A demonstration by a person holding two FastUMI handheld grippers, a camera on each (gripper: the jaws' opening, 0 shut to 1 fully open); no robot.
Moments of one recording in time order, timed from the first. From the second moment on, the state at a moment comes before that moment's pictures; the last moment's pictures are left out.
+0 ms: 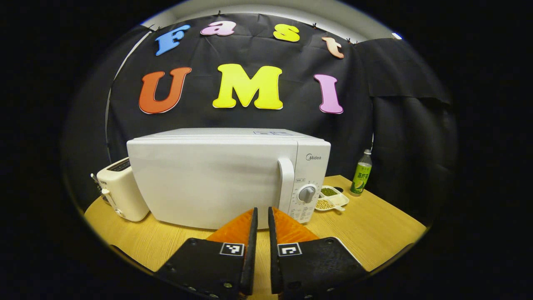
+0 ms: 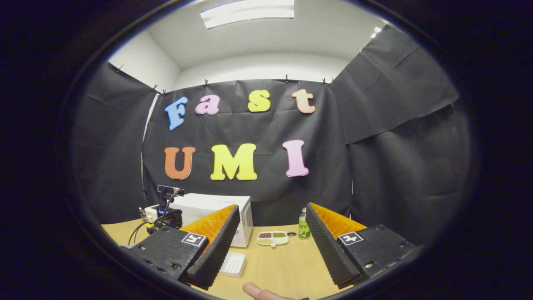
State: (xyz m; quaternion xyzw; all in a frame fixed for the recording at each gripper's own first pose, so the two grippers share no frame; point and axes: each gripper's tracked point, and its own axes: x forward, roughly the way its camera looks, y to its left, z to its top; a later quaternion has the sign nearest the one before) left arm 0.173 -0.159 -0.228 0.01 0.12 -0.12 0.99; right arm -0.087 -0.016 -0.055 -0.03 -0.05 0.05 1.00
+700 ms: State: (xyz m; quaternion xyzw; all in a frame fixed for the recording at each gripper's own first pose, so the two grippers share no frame) left arm 0.066 -0.104 -0.122 0.01 0.06 -0.07 1.00; right arm -0.120 0.019 -0.036 -0.02 -0.07 0.05 1.00
